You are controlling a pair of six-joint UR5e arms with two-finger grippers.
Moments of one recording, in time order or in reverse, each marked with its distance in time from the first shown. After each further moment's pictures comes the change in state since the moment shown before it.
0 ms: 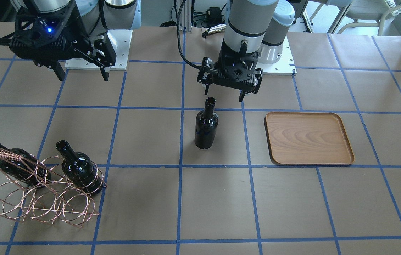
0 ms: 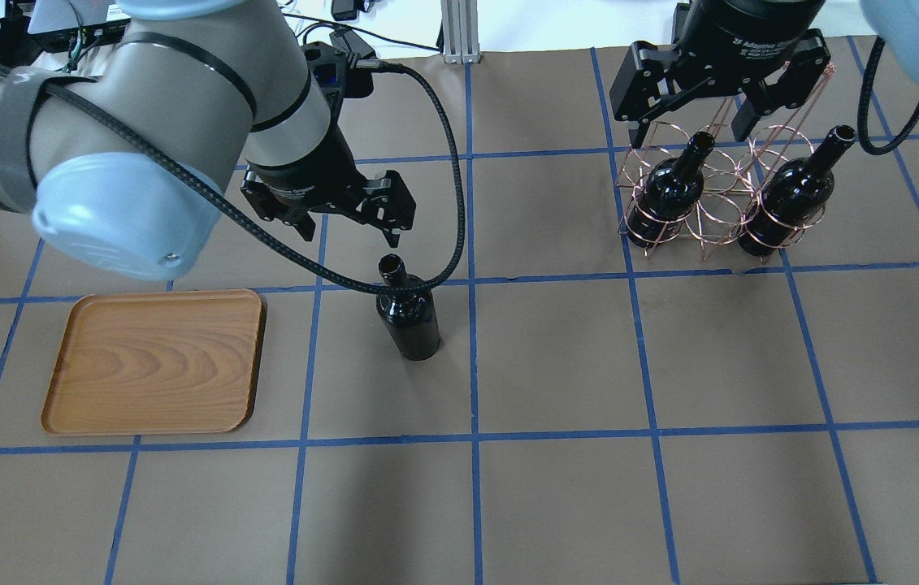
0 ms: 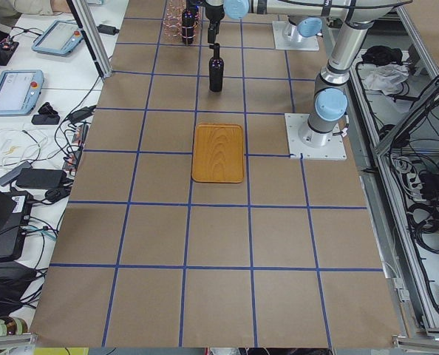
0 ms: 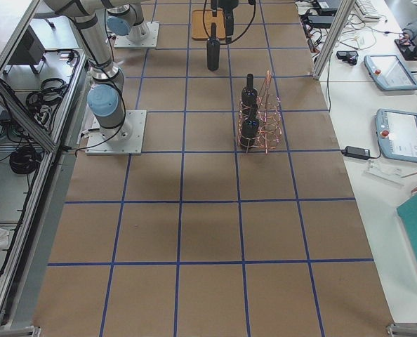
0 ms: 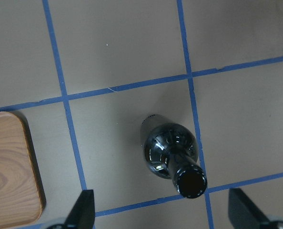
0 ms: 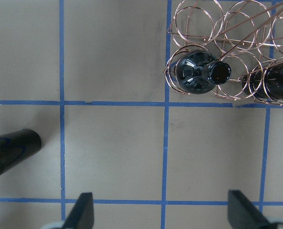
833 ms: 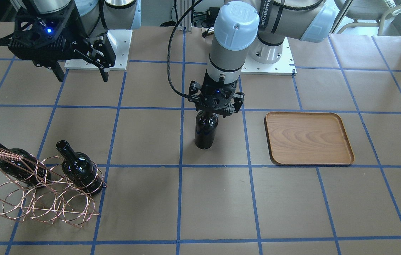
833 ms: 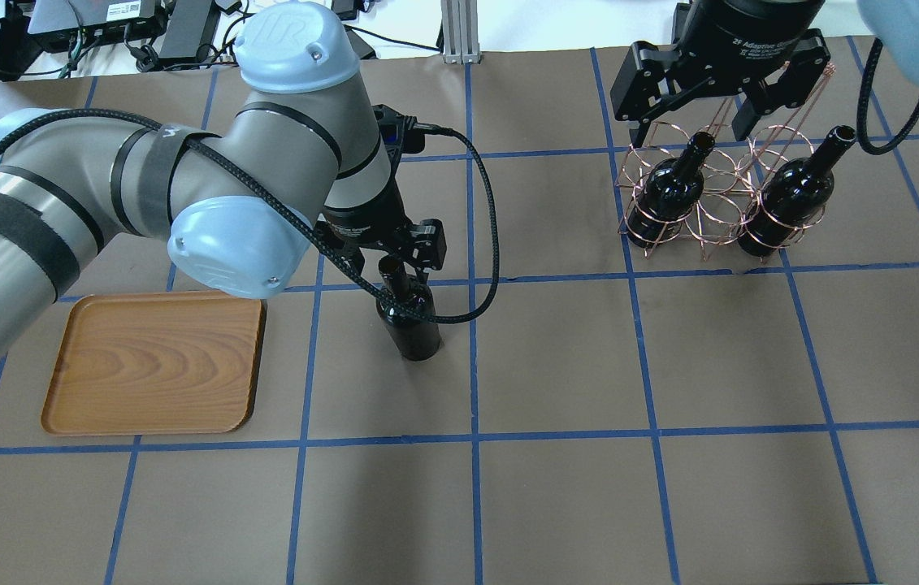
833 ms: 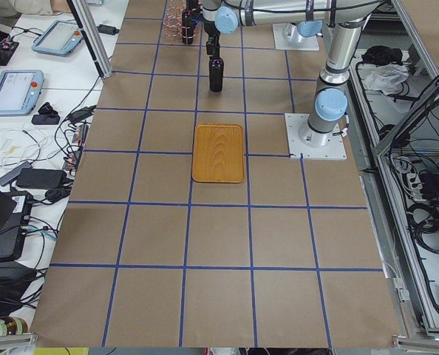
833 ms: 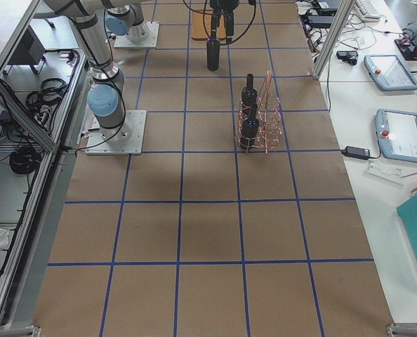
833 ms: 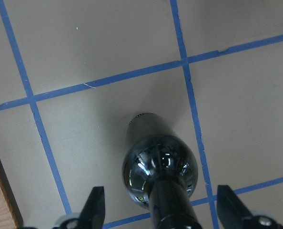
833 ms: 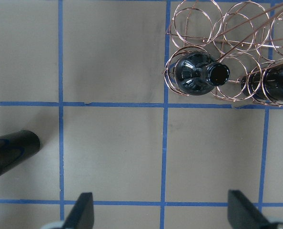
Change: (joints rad) left arm -0.031 -0.082 -0.058 0.086 0.002 0.015; right arm -0.001 0.000 0.002 -0.006 -0.002 -0.002
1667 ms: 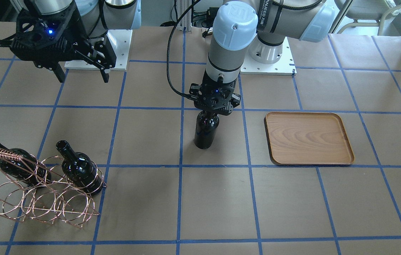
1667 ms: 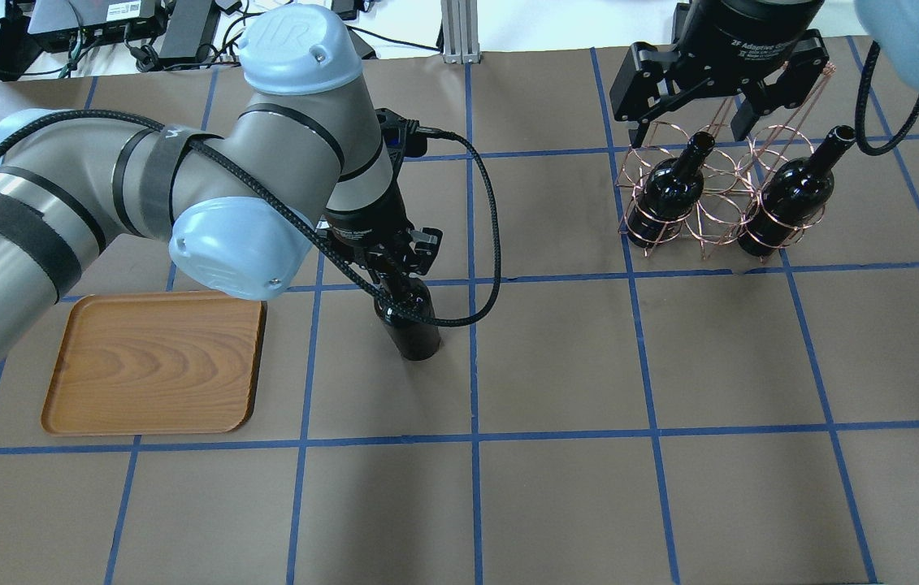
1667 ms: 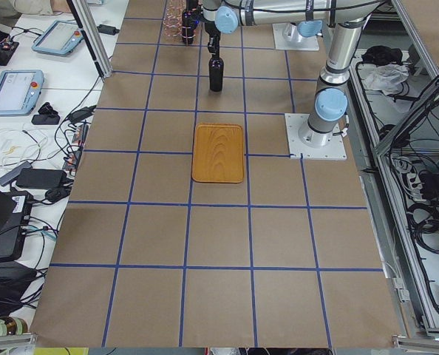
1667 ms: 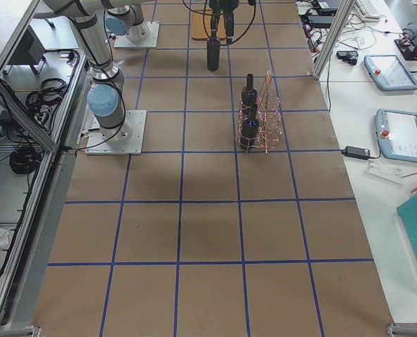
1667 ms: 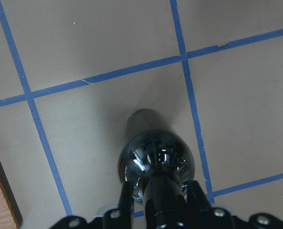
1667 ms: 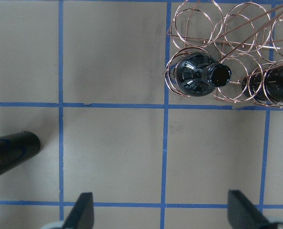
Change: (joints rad) left arm -0.005 0.000 0.005 -0.013 0.000 0.001; right arm 0.001 -0.003 0.014 -0.014 0.000 -0.001
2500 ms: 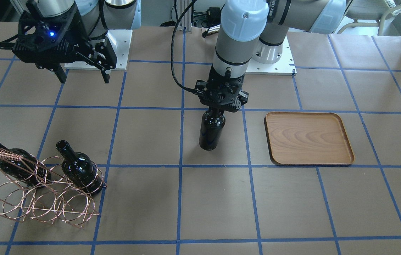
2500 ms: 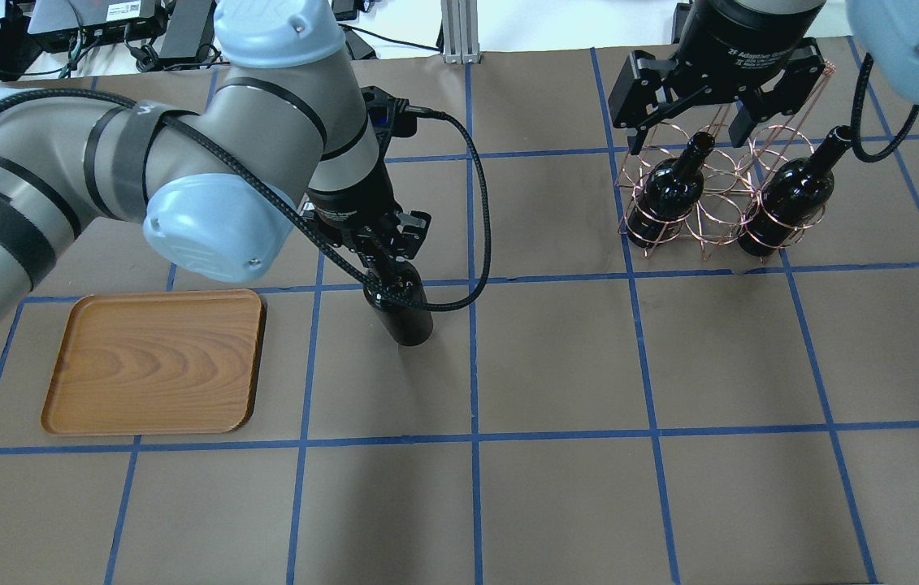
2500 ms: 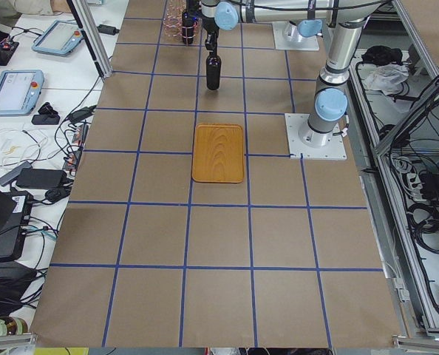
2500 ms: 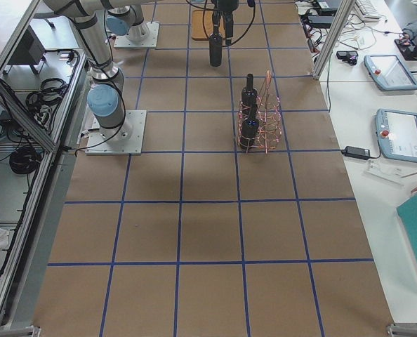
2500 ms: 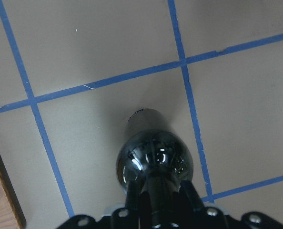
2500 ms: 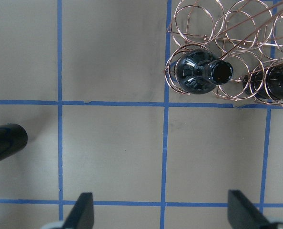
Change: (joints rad) left arm 0.044 0.021 0.055 -0.062 0.018 0.078; right arm 0.000 -0.001 0.007 -0.001 0.000 -0.001
